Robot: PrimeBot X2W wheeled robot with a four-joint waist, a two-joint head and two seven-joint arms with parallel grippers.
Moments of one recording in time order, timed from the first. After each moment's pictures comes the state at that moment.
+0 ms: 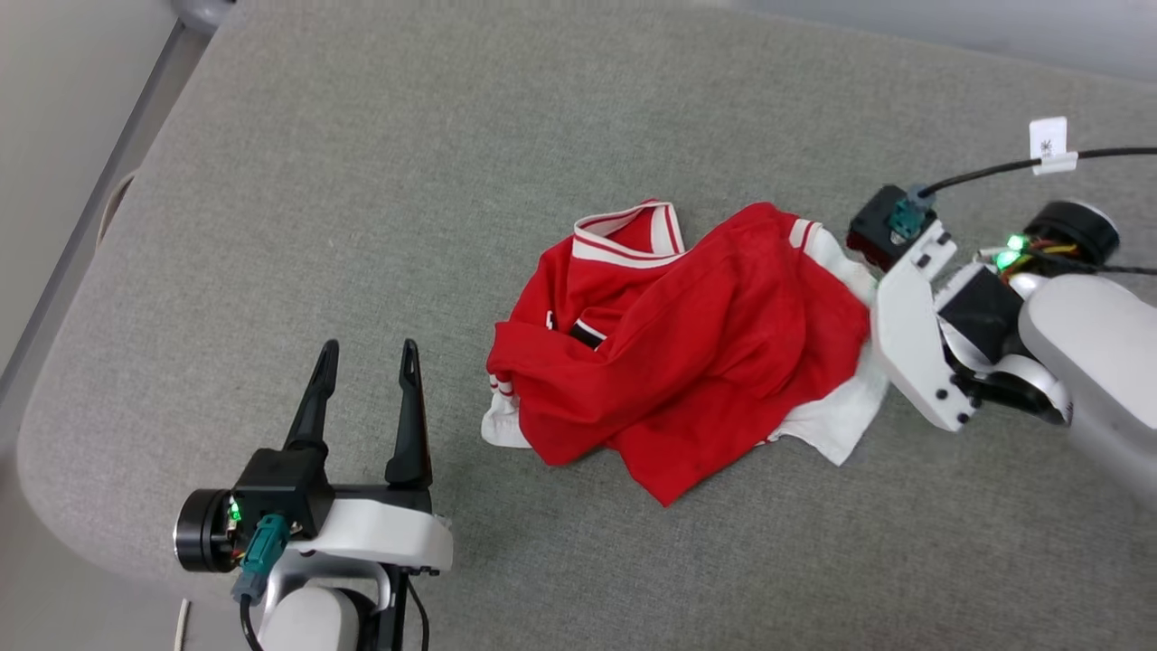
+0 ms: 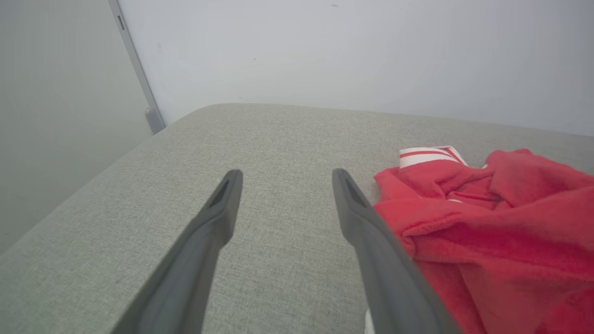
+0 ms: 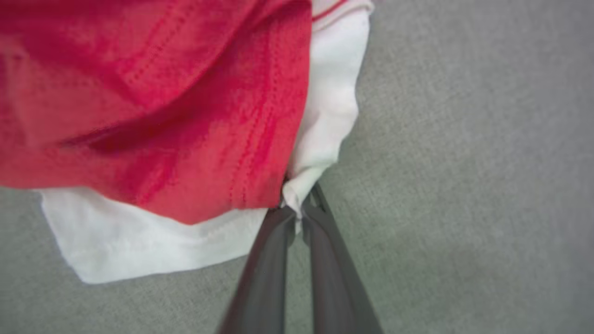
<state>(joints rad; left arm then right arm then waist) -0.14 0.05 -0.11 0.07 -0.13 0.07 -0.26 -1.04 -0.63 1.15 0.42 0.80 0.13 0.65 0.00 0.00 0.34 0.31</state>
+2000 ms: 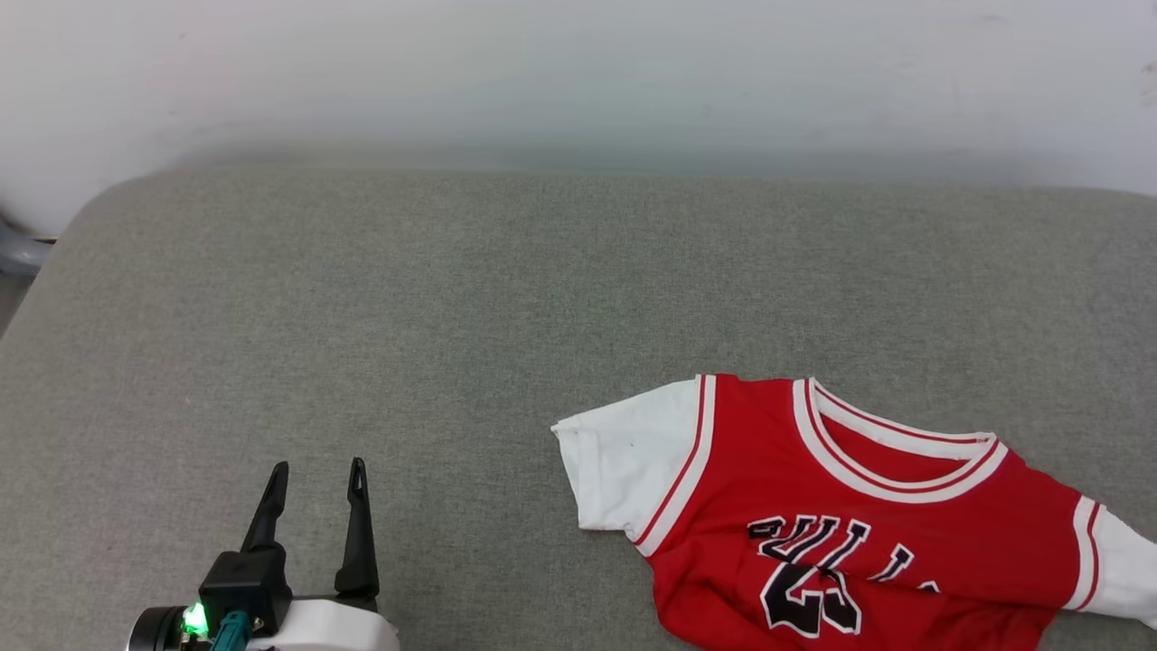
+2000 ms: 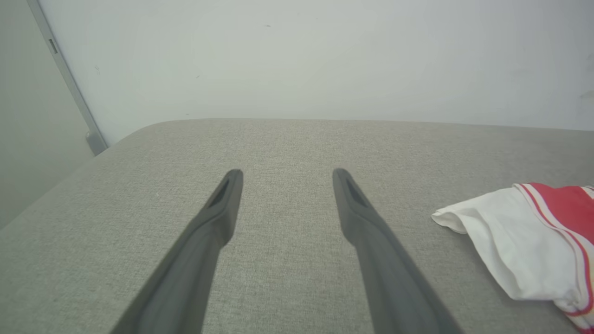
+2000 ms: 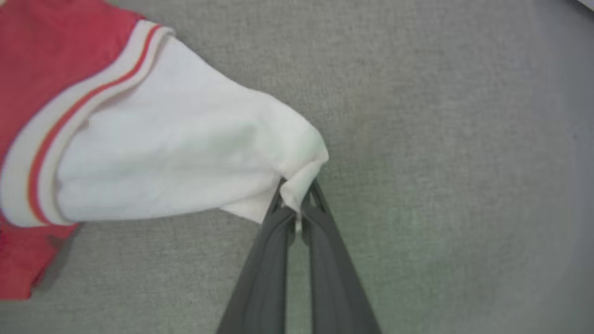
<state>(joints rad) 0.05 0.05 0.01 0.09 -0.06 0.02 -0.26 -0.05 -0.63 0.03 0.63 0.66 0.13 0.28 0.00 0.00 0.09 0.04</state>
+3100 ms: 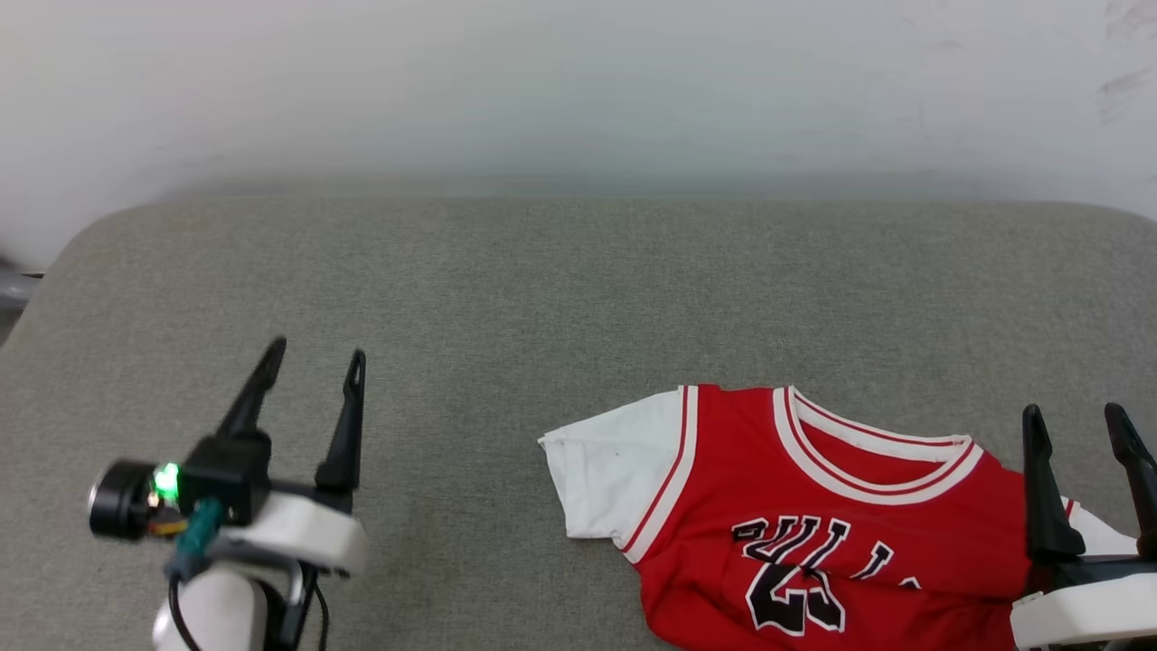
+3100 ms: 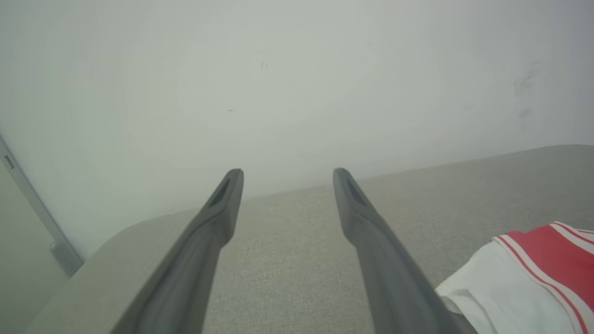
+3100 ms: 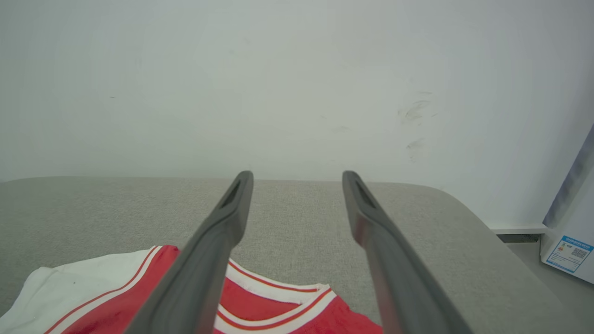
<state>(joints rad) -0.13 0.16 0.00 0.11 -0.03 -0.10 -0.26 0.08 -0.11 -0.17 -0.11 0.15 0.13 -0.16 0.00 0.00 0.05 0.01</state>
